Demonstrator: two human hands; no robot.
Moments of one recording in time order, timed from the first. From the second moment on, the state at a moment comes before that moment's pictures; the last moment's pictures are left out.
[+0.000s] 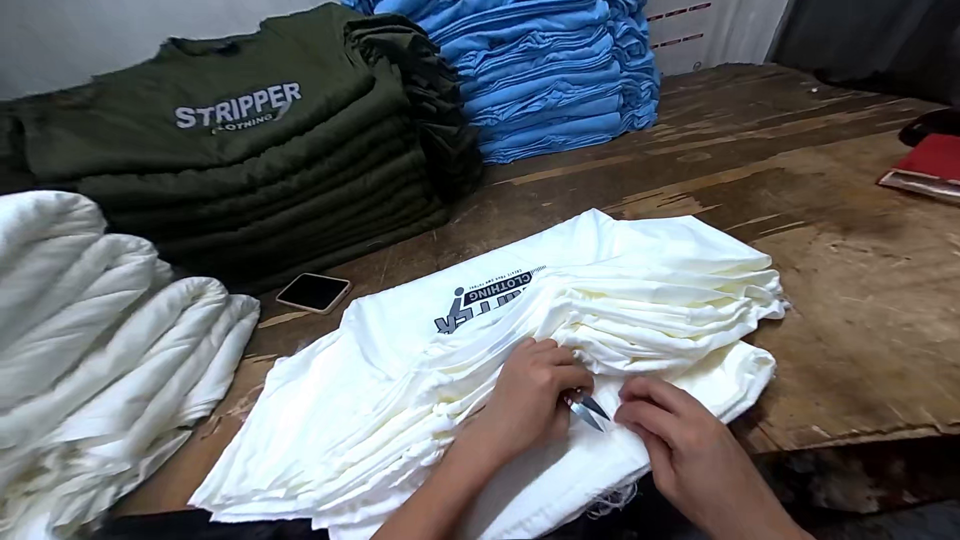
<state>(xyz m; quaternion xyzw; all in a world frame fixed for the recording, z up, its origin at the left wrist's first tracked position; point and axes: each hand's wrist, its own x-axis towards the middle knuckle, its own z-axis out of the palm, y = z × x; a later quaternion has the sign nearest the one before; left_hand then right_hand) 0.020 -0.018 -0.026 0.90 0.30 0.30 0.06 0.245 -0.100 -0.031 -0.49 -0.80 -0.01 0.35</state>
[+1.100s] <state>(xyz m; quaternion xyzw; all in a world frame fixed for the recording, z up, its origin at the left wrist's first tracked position) 0.021 -0.062 -0.005 0.89 0.29 0.34 -0.04 0.233 -0.133 -0.028 -0.54 -0.67 0.12 0.49</state>
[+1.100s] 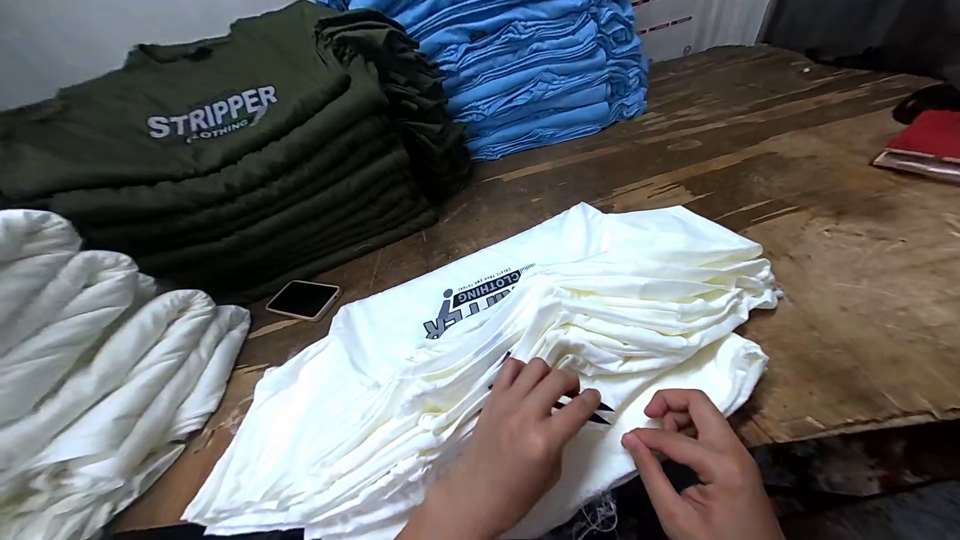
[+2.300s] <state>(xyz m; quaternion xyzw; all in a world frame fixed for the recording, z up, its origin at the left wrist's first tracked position) 0.057 -0.082 -0.038 0.71 0.38 0.57 0.18 0.225 -0.098 -0.022 -0.46 -0.56 0.36 0.59</state>
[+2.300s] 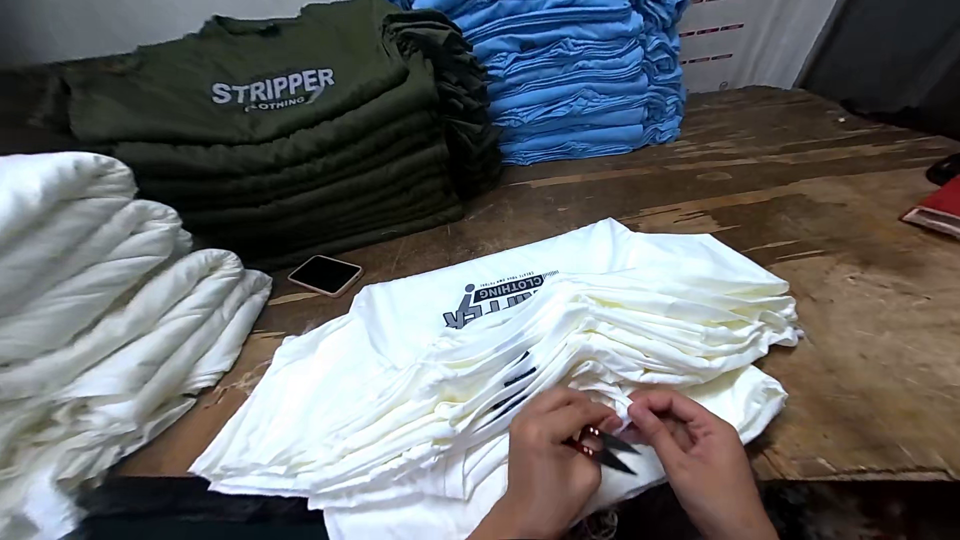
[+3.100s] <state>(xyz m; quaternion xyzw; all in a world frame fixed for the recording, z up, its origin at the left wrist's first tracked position) 0.025 -0.050 -0.028 0.83 0.35 0.42 0.06 0.232 -0.119 -0.047 -0.54 -0.68 -0.03 0.49</state>
